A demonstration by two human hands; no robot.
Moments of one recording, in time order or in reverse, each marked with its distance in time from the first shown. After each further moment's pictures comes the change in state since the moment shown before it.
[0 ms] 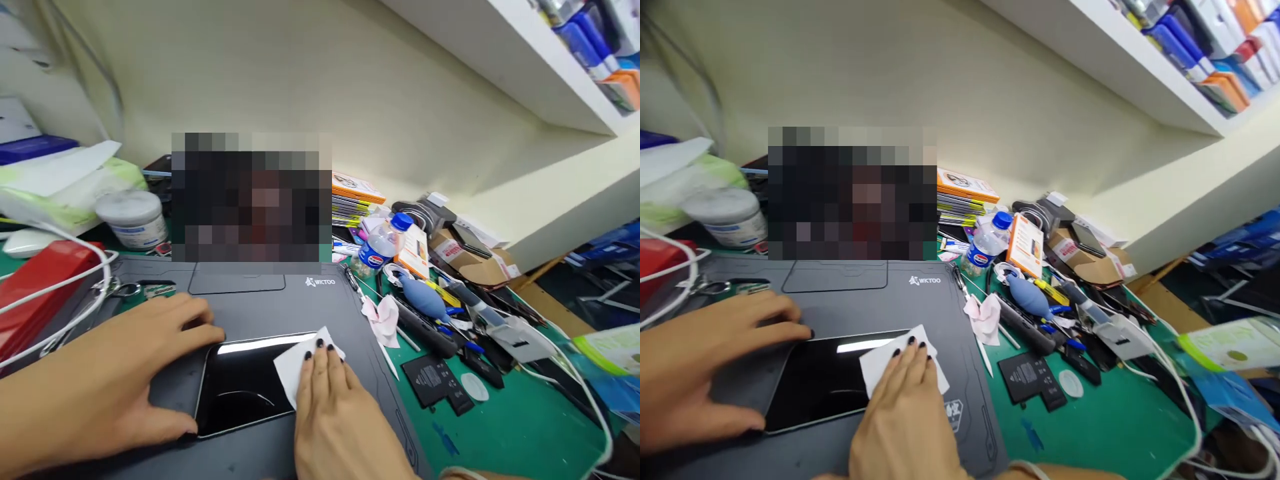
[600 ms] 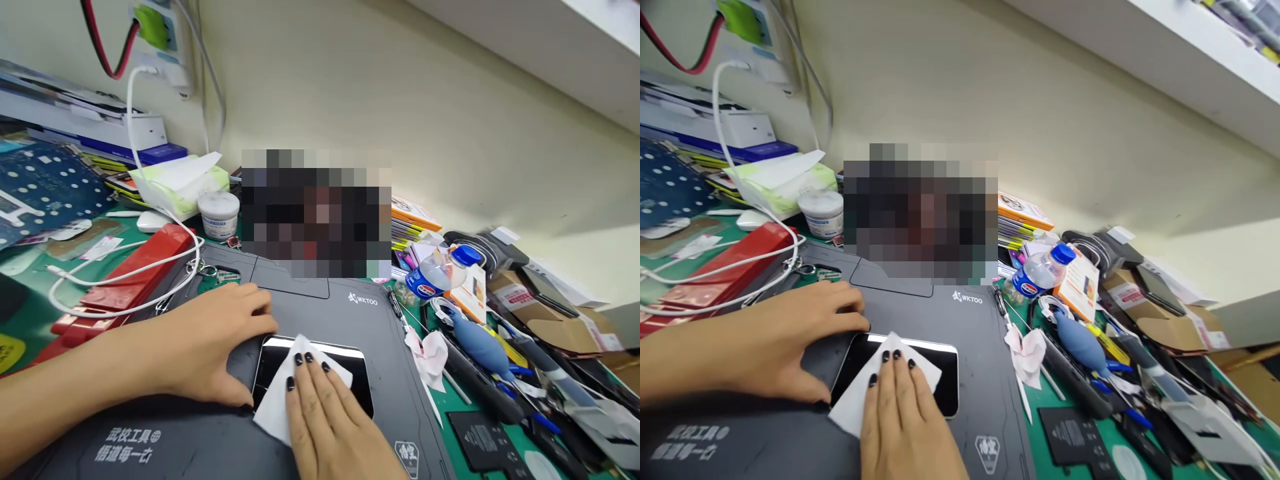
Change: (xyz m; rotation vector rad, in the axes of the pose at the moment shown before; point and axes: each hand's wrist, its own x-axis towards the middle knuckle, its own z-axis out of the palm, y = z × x) left_hand 0.022 0.018 -0.012 -0.056 -0.031 -0.028; right_hand 0.028 0.003 -0.015 -0.083 0.198 -0.380
